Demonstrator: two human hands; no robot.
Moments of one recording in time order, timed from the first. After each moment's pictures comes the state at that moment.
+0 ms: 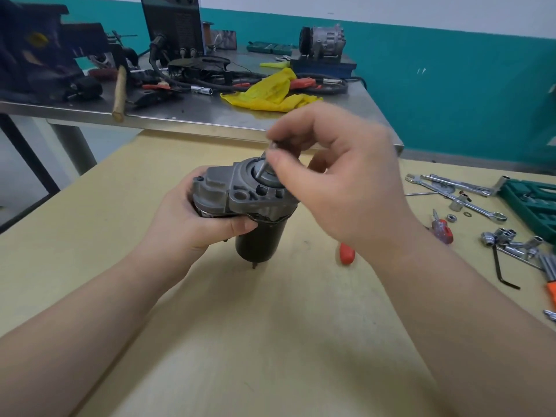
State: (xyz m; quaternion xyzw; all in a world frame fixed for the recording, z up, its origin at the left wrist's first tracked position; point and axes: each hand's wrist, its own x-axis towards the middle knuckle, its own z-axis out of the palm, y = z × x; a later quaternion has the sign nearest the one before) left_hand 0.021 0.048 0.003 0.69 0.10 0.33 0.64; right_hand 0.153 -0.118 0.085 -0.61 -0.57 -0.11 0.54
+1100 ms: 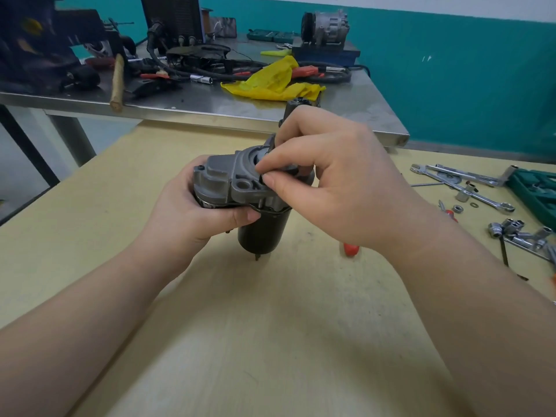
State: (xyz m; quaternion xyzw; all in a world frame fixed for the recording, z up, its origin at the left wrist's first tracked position) left_hand 0.019 0.048 0.002 0.70 0.12 0.32 0.62; right_hand 0.161 -0.126 0.087 -0.69 -0.64 -0.11 0.32
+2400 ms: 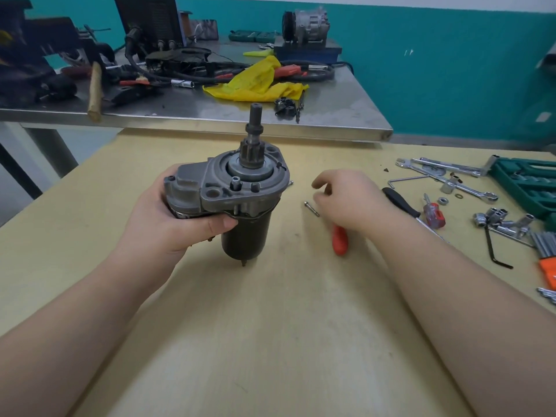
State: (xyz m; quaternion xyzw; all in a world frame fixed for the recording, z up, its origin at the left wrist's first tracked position) left_hand 0.018 0.056 -0.007 0.71 0.11 0.33 0.62; right_hand 0.273 -0.108 -0.005 -0.92 -0.37 0.01 0.17
